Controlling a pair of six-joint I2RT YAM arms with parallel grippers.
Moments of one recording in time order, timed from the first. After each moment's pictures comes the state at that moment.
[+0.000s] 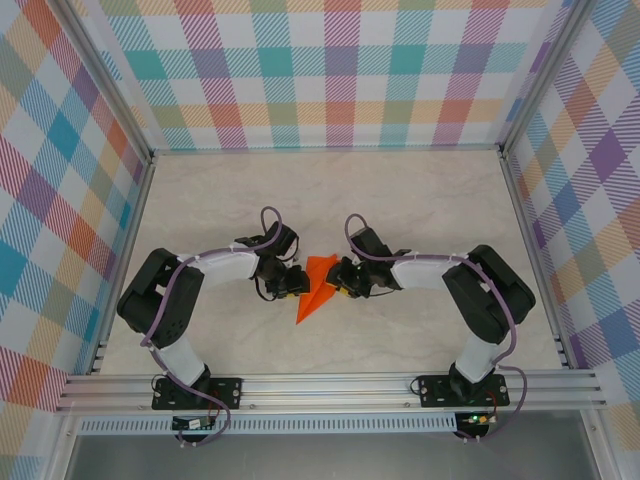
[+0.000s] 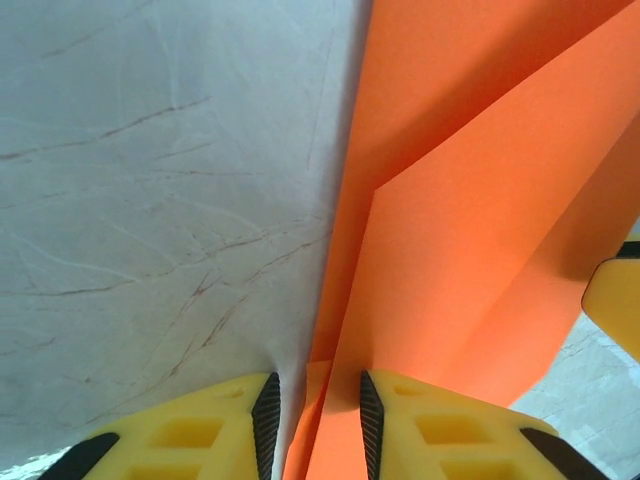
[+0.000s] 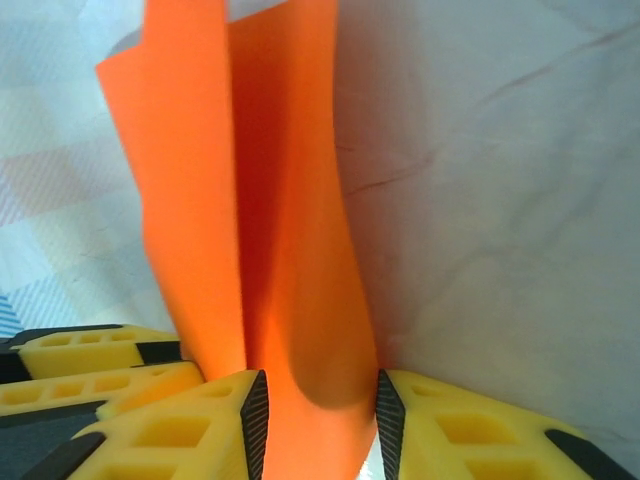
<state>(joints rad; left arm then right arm) -0.56 1.71 0.93 -0.48 0.35 -0.65 0.69 1.74 0.84 -0.07 -0.39 1.10</state>
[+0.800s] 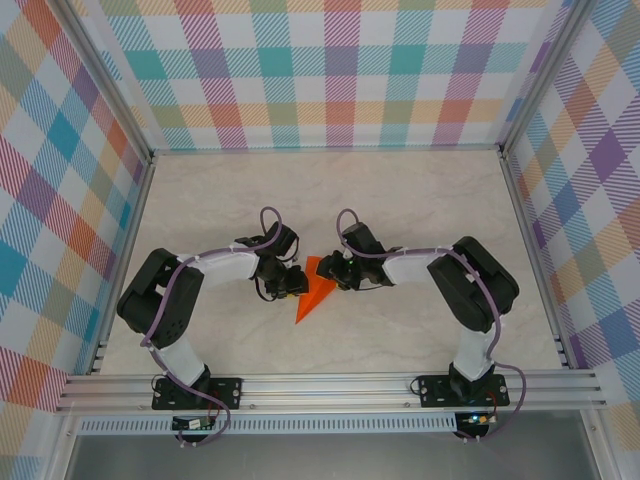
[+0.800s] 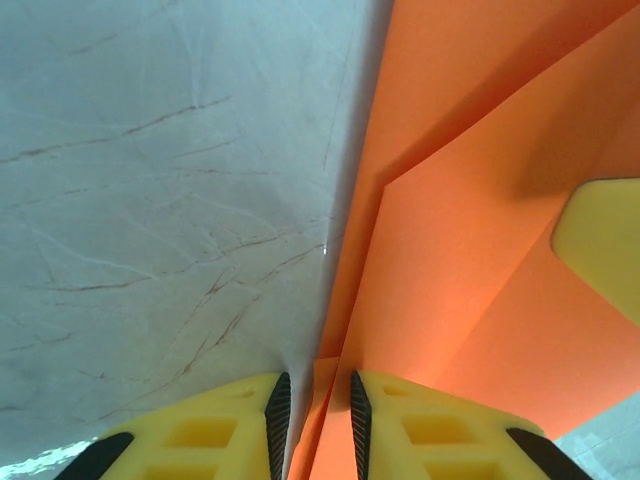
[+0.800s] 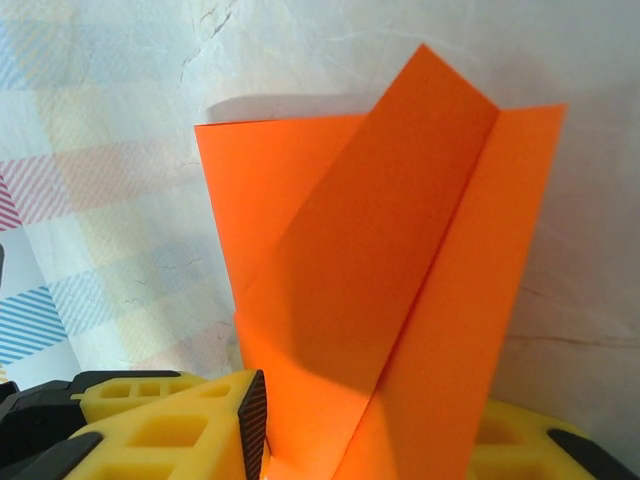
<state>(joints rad) -0.56 1.71 0.93 -0.49 0.33 -0.66 0.69 1.84 0.89 0.08 -0.42 1.09</state>
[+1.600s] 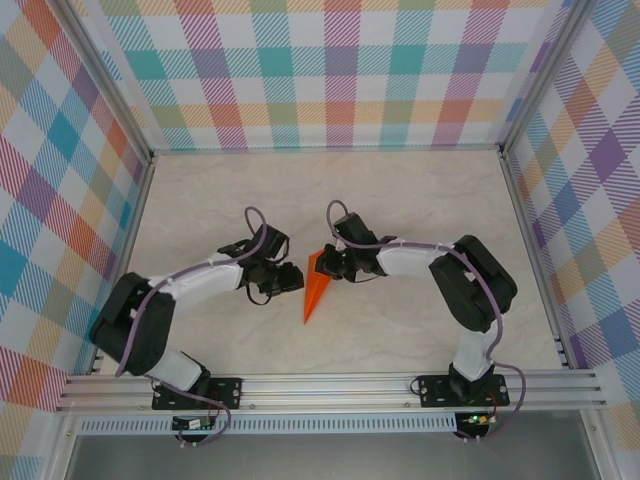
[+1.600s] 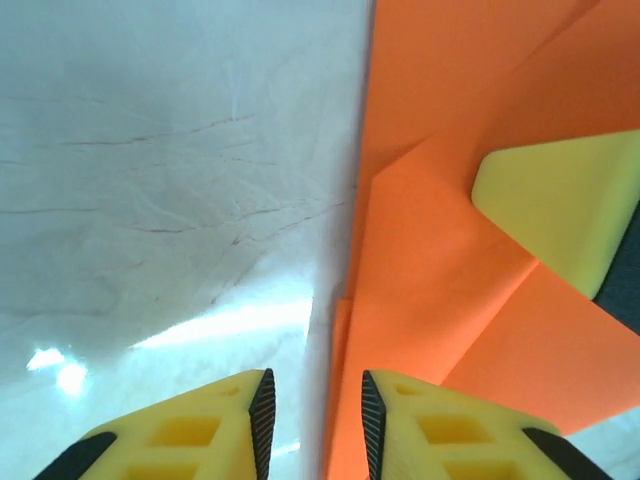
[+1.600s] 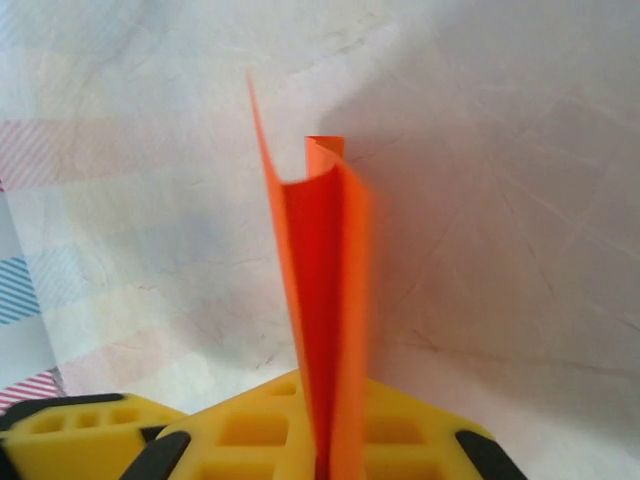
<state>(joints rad) -0.56 1.48 0.83 -0.45 0.25 -0.73 0.71 1.83 1.05 -0.14 -0.38 0.93</state>
